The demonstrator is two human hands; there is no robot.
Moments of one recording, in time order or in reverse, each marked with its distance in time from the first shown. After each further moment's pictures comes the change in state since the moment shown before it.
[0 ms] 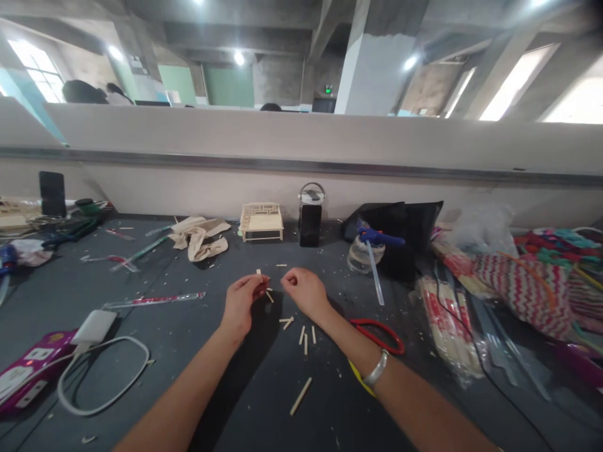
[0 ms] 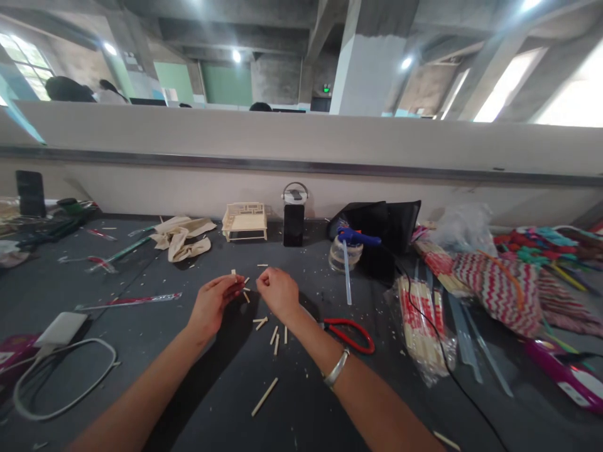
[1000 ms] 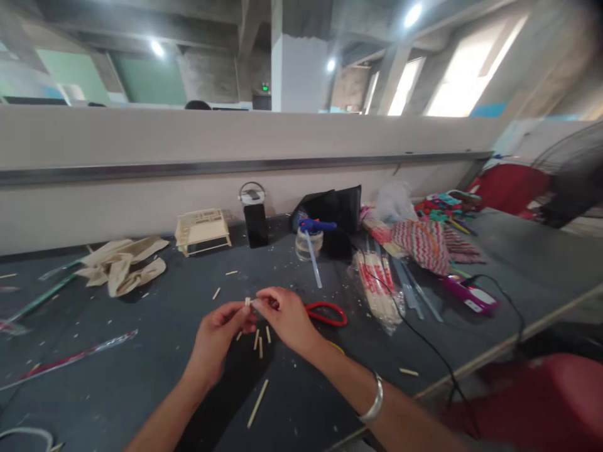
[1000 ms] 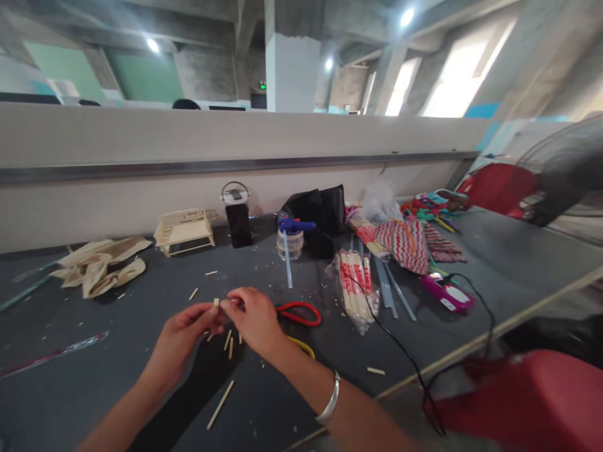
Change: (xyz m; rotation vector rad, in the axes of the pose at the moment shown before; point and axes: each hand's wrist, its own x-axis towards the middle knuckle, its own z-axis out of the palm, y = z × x) left_hand -0.047 -0.010 0.035 0.340 -0.421 -0.027; right_hand -0.071 0.029 -0.033 0.488 0.227 0.052
